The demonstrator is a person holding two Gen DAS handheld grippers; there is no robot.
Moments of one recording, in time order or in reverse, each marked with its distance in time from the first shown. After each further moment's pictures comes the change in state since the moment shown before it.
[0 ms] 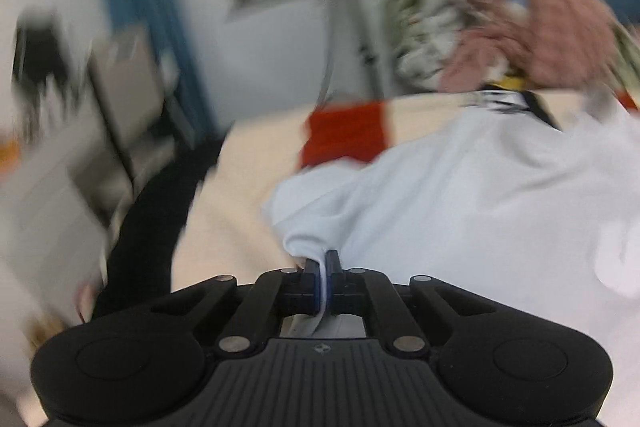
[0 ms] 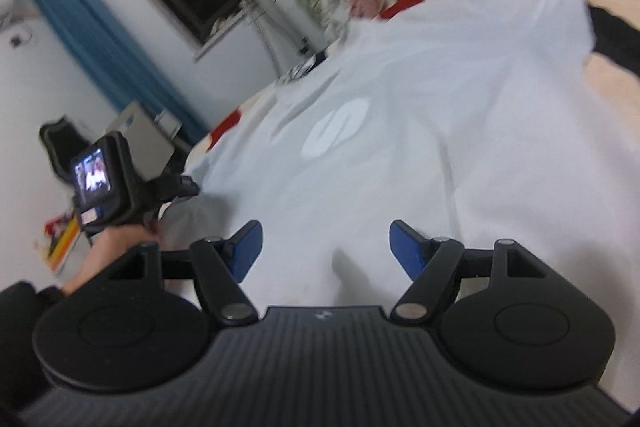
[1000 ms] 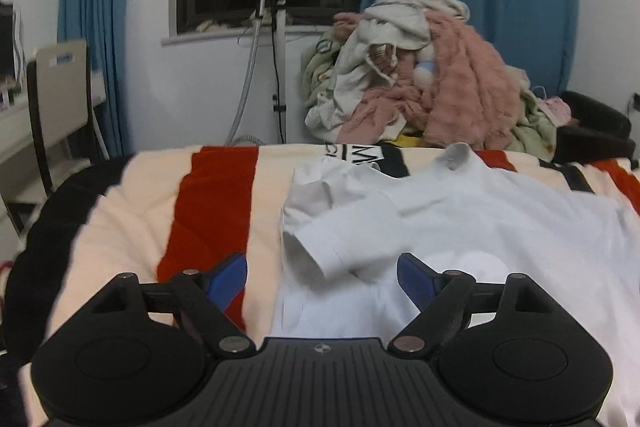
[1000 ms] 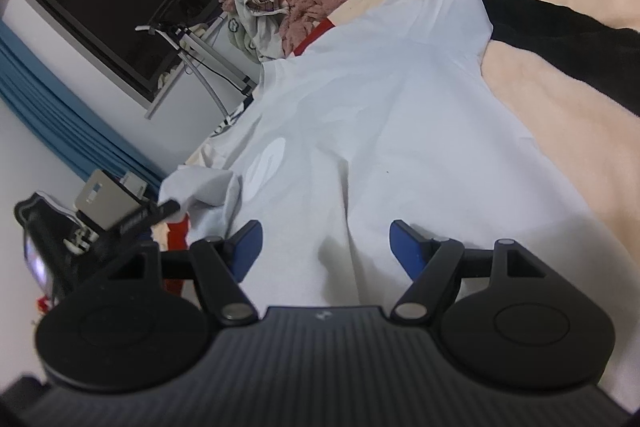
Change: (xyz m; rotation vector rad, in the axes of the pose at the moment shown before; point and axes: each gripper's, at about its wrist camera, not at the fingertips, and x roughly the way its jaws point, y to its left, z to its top) left arm -0.040 -0.034 -0.015 -0.262 -0.109 -0.289; right arm -0.015 -0.052 0.009 0.188 -0.063 -0.095
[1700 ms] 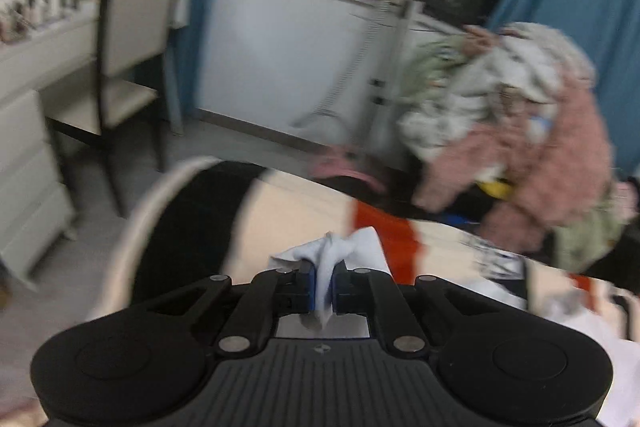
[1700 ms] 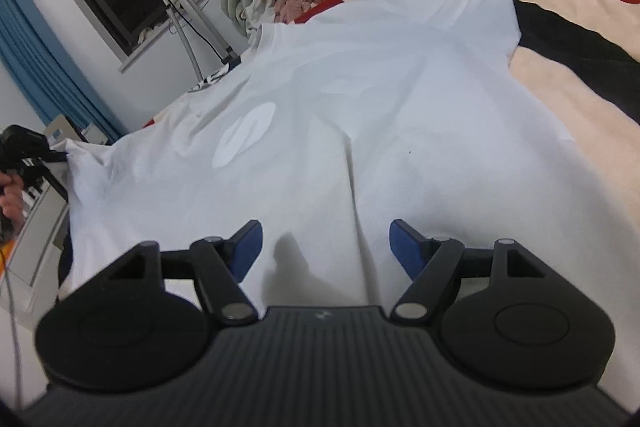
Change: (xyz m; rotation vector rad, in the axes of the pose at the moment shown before) left arm 0.055 0.216 0.145 -0.283 0.164 0.175; right arm 0.042 0.028 -0.019 -0.180 0.027 -0.128
